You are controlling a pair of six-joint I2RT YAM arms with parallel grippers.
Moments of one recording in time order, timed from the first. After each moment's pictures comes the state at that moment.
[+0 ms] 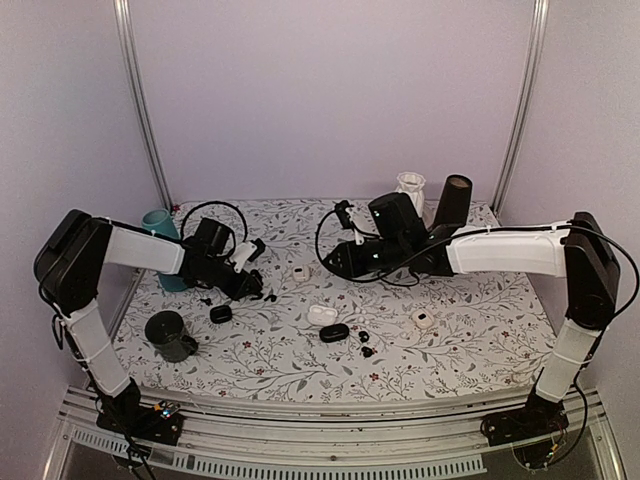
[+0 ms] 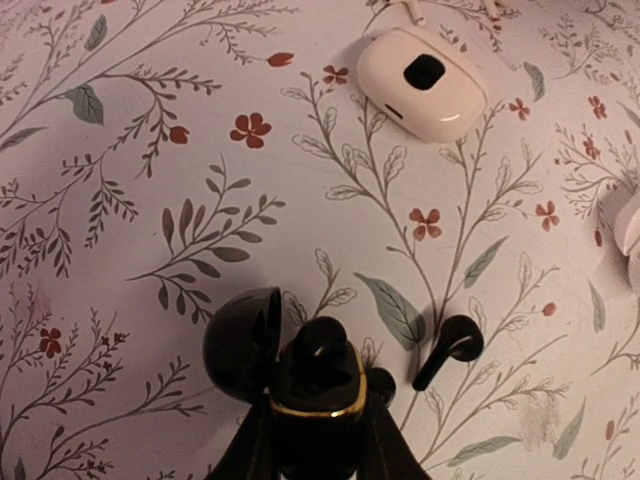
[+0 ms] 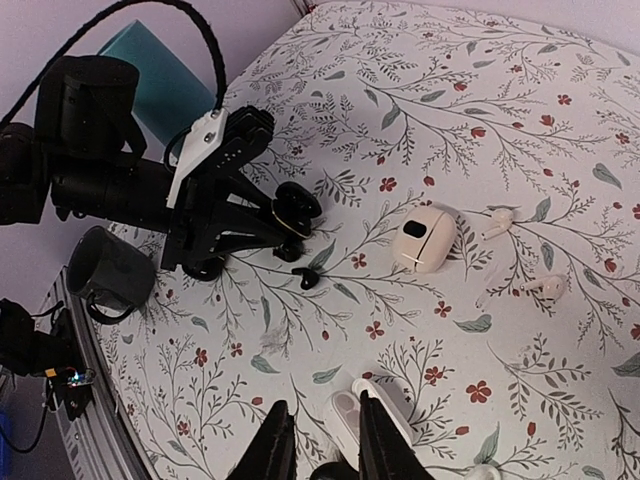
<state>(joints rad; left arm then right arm) -0.41 1.79 0.94 -0.10 0.20 0.23 0.83 1.78 1.25 -0.03 -0.20 0.37</state>
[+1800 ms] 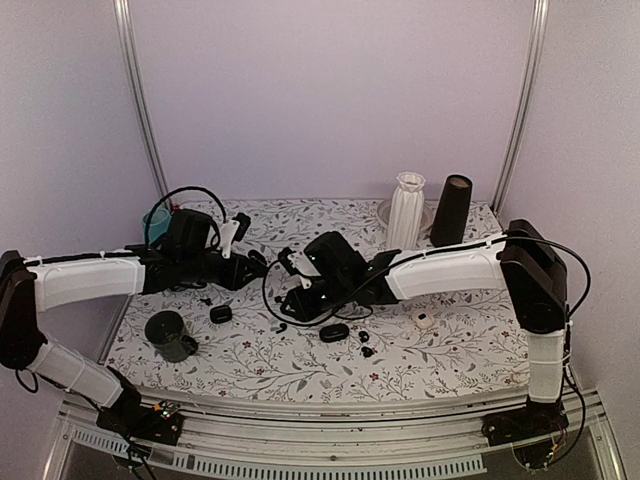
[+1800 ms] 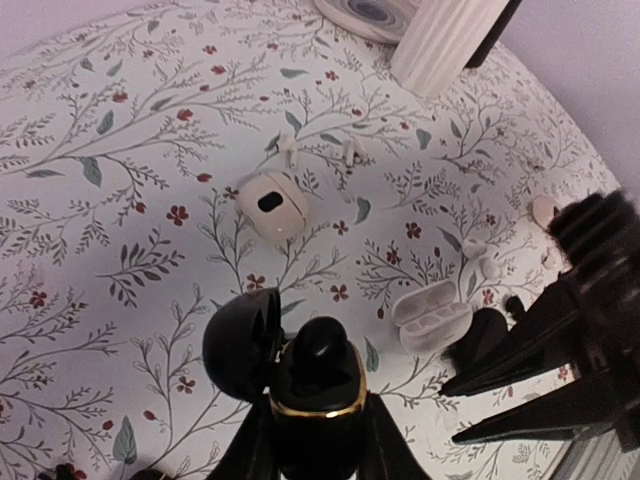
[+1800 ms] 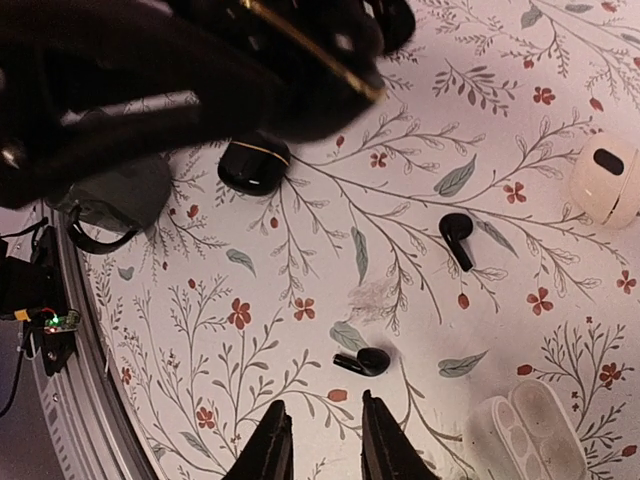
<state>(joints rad) -0.56 1.39 0.79 -0.08 0.21 -0.17 1.04 2.03 1.43 -0.09 -0.16 0.37</state>
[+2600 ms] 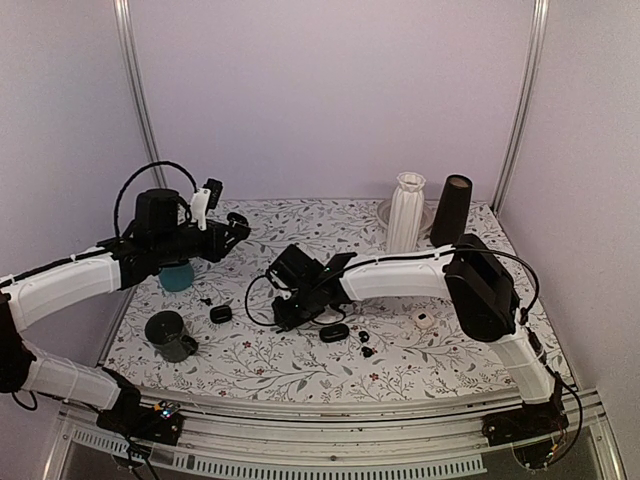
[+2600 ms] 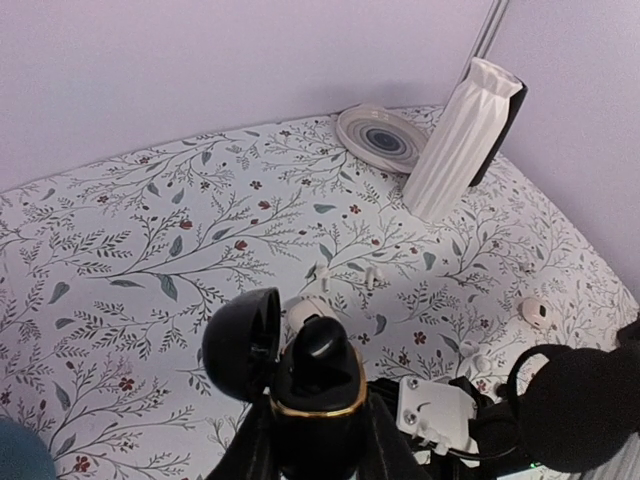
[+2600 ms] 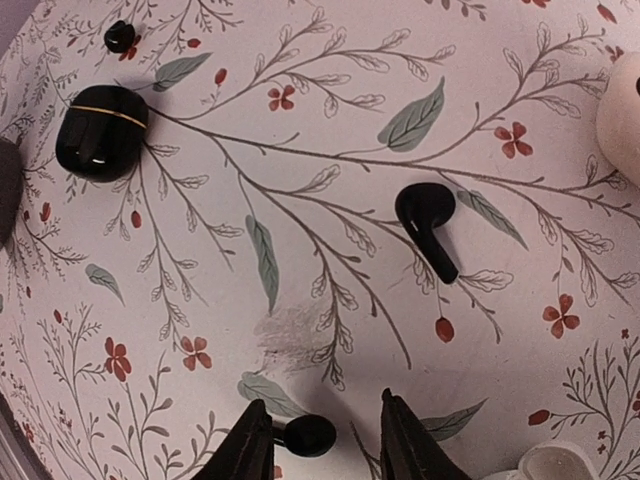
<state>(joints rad) -0.45 1.22 0.82 0.00 0.20 -0.16 1.07 2.35 1.84 -0.46 0.01 0.40</state>
